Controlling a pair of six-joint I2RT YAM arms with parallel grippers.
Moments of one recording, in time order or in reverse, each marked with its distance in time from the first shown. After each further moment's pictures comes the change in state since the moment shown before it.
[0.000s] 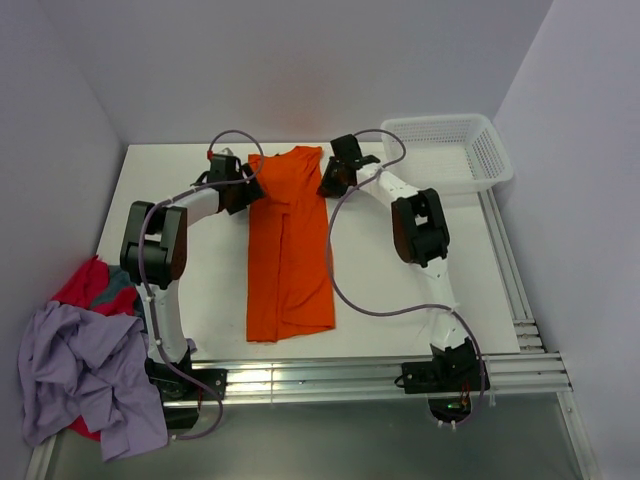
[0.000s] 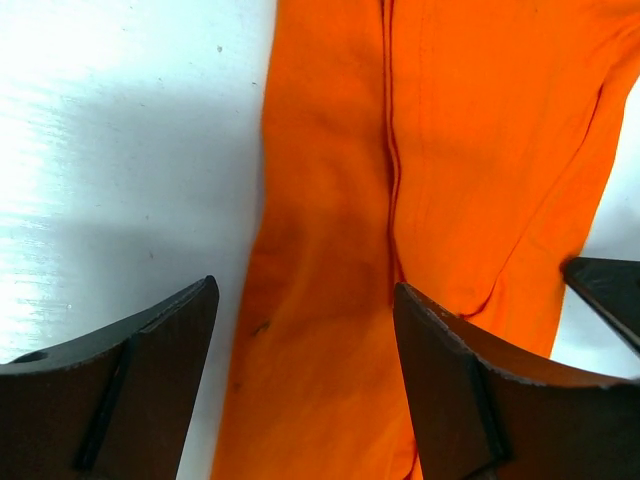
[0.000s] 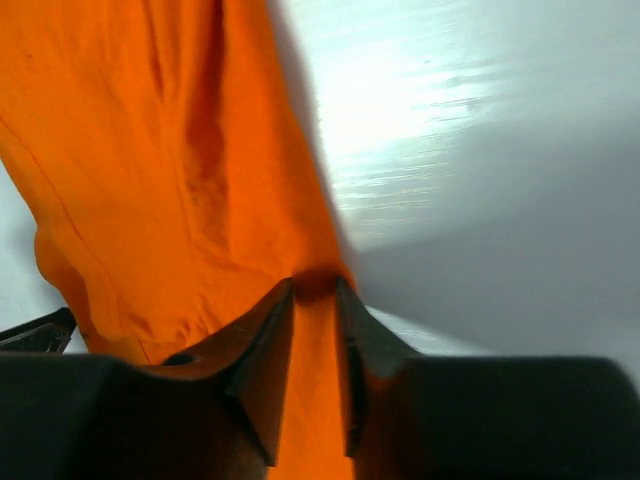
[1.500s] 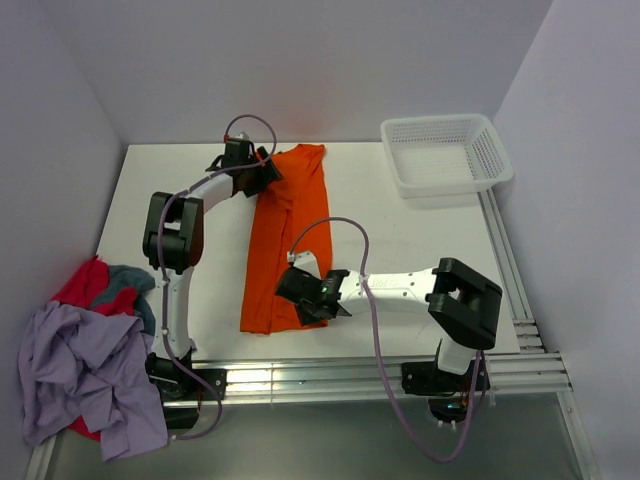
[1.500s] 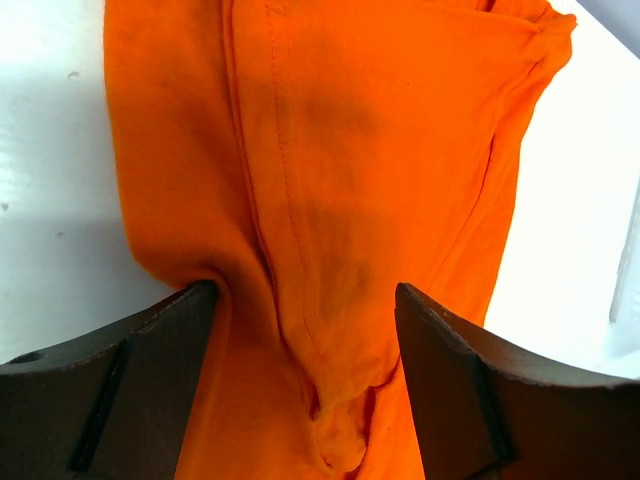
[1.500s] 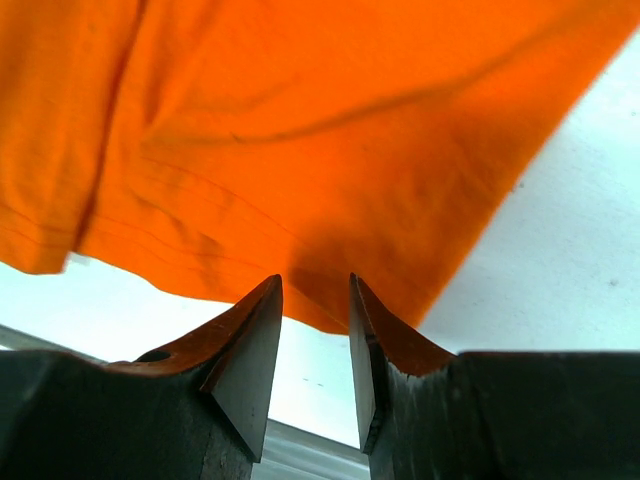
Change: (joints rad) left arm -0.034 0.218 0.328 -0.042 0.094 -0.040; right arm 0.773 -0.757 -0.990 -0.053 0.386 0.004
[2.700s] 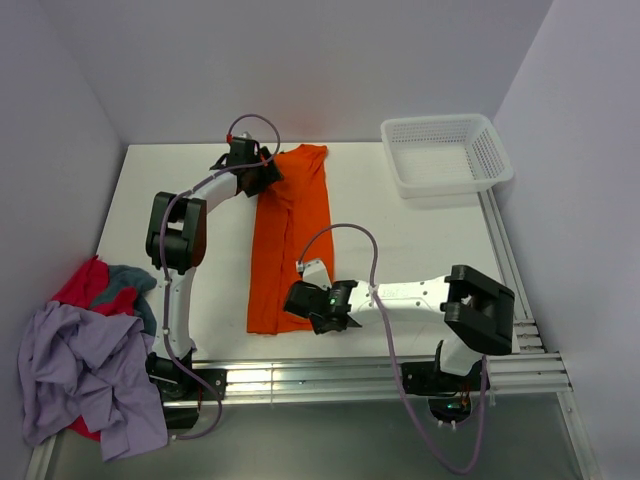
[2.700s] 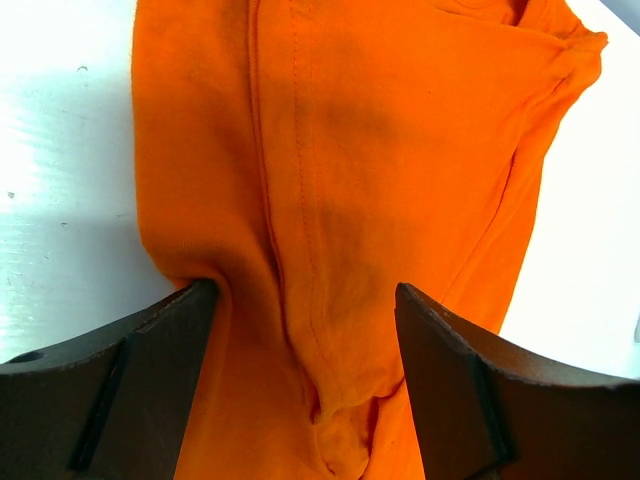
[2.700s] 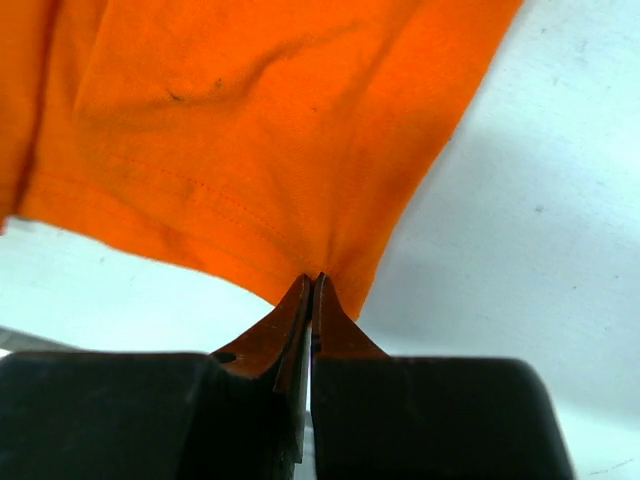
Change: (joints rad) left arm -0.024 0.013 0.045 -0.060 -0.079 0.000; right arm 0.070 -0.072 -0.079 -0.078 0.107 0.033
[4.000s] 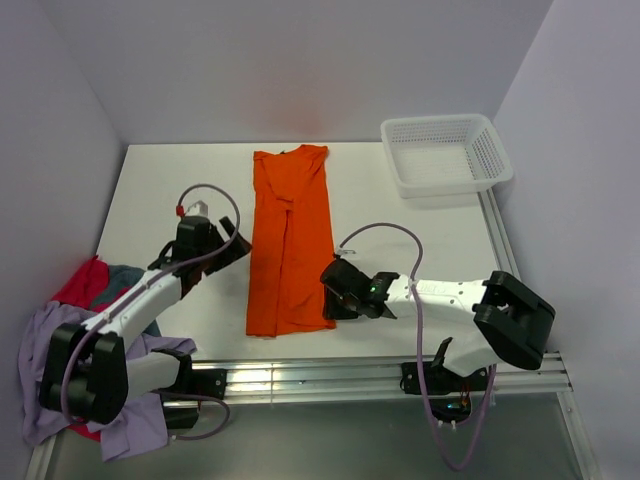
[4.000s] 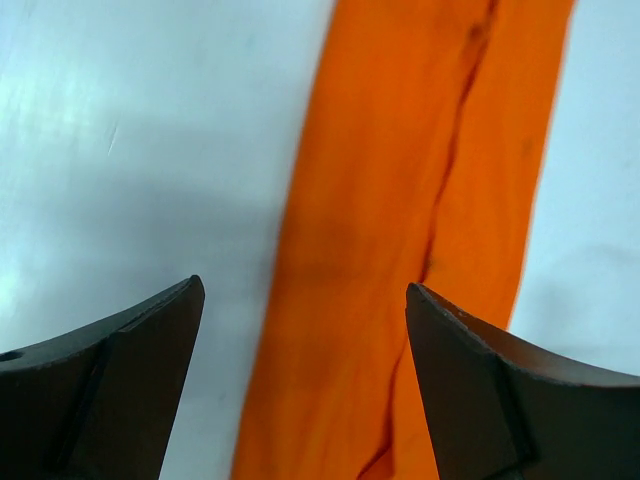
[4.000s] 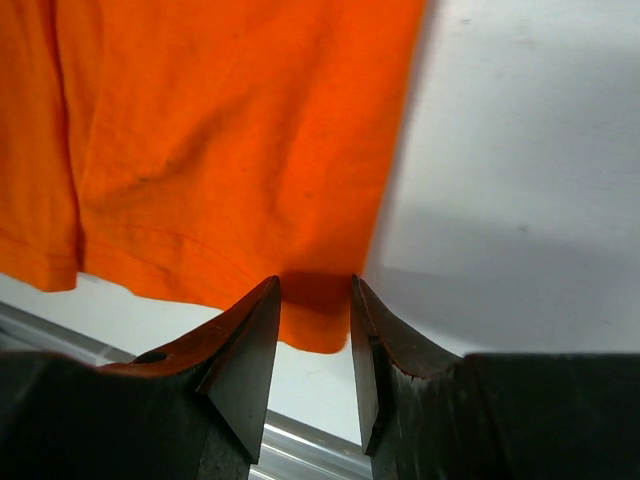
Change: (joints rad) left arm -0.003 -1.087 -1.113 0.073 -0.043 -0.013; right arm -0.241 -0.215 -0.267 0.272 -0.246 0.107
